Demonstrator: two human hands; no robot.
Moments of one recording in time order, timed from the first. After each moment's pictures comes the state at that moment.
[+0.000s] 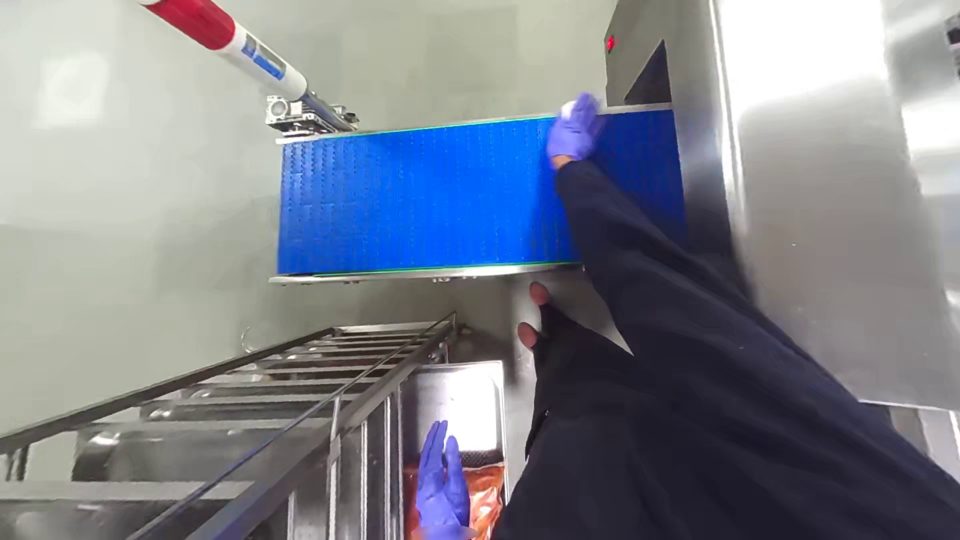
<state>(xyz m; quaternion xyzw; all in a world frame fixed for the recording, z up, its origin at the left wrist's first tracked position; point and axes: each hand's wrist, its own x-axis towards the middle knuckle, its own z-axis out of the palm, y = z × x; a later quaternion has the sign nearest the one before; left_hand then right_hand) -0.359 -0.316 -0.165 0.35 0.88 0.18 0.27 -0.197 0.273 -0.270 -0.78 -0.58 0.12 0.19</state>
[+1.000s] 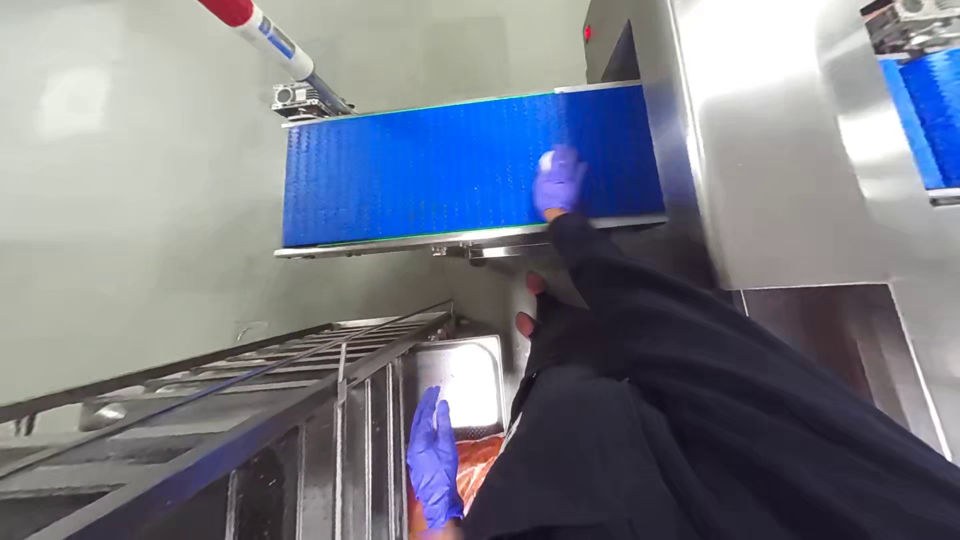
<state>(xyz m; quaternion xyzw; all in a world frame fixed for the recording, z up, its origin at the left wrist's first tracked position) -0.377 -0.355 -0.173 0.36 0.87 0.24 0.25 -0.185 0.087 -0.259 -0.75 -0.62 0.11 0.17</state>
